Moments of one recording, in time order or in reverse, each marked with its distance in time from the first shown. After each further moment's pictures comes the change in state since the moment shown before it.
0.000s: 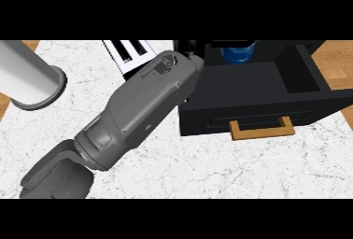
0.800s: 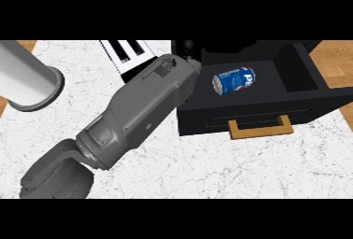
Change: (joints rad) left arm -0.008 0.000 -0.088 0.070 0.127 0.070 -0.082; right arm -0.016 0.000 0.002 -0.006 -0.002 -0.001 0.013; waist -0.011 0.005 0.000
